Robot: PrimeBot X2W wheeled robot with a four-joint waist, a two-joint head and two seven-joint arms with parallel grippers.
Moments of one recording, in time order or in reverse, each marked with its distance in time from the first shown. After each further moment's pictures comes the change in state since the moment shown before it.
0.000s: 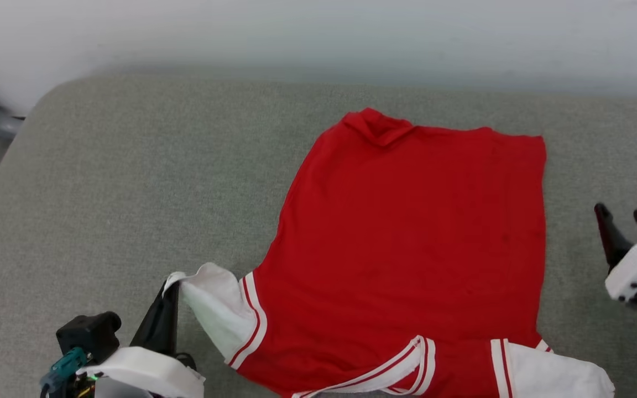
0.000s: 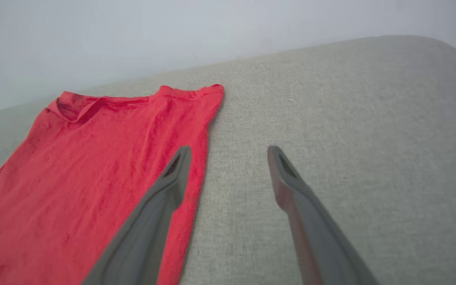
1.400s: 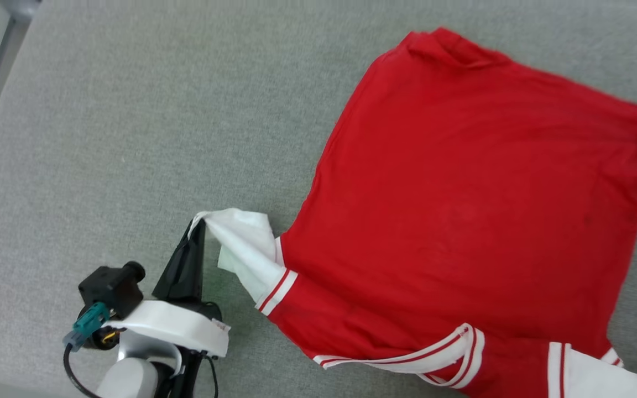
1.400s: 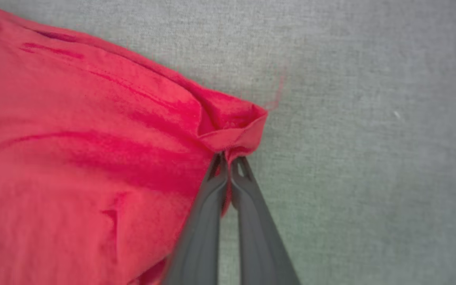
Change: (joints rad) left arm -0.208 -0.039 -0.071 0.103 0.022 -0.055 -0.126; right arm -0.562 -0.208 0.140 0.364 -0.014 0.000 0.610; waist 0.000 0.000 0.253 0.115
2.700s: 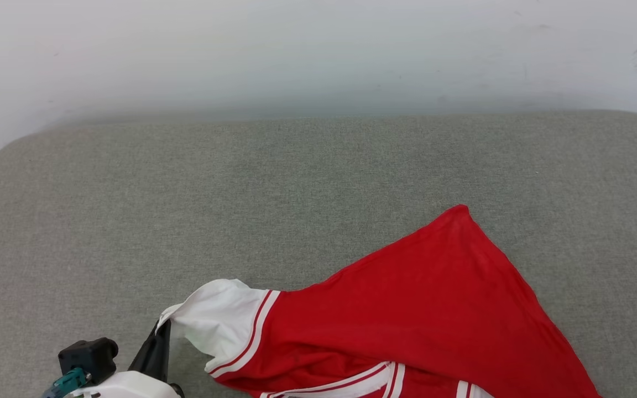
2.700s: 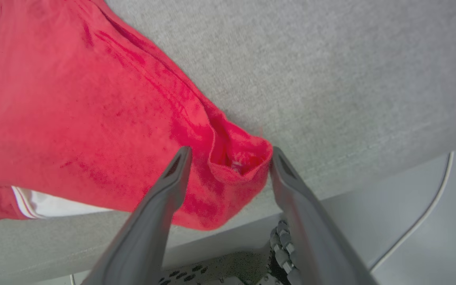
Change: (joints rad) left arm 0.244 0.094 0.038 -0.021 -0.069 0.074 0.146; right arm 1.137 0.369 -0.351 -0.728 0.120 0.000 -0.172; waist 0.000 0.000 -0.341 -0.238
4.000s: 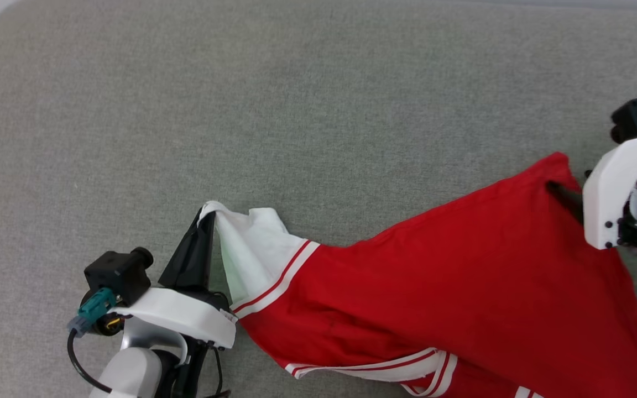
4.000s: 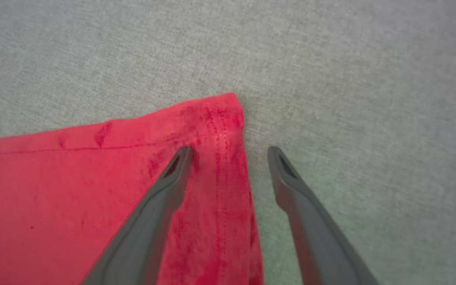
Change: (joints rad) left arm -0.260 -0.056 -0.086 -0.042 0.051 -0.037 -0.091; right arm -0.863 -0.404 0.631 0.344 0.044 0.000 0.091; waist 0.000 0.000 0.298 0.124
